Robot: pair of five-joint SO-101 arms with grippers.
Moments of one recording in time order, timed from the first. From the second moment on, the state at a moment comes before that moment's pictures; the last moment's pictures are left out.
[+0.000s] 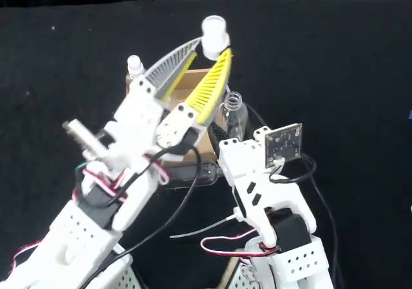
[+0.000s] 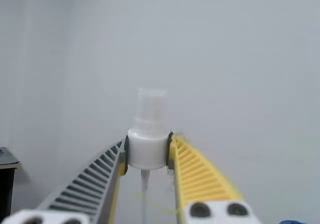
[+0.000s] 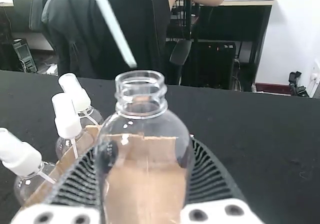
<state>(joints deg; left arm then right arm) 33.4 -61.8 50.0 -10.9 2.2 -17.7 -89.8 80.3 28.8 -4.5</state>
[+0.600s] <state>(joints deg) 36.1 -61.3 49.7 -6.5 2.2 -17.7 -90.2 80.3 28.8 -4.5</state>
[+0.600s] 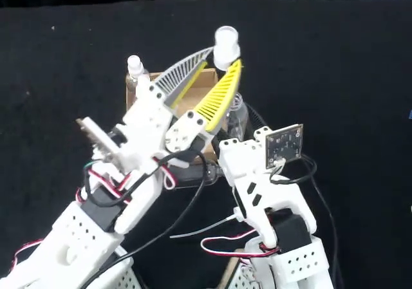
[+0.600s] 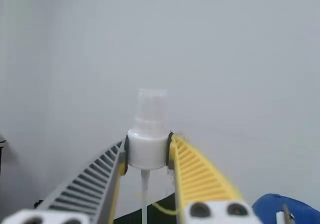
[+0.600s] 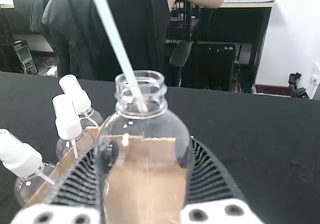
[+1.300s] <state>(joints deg) 36.8 -59.7 41.7 20.1 3.1 -17.7 -90.2 80.3 28.8 -4.5</state>
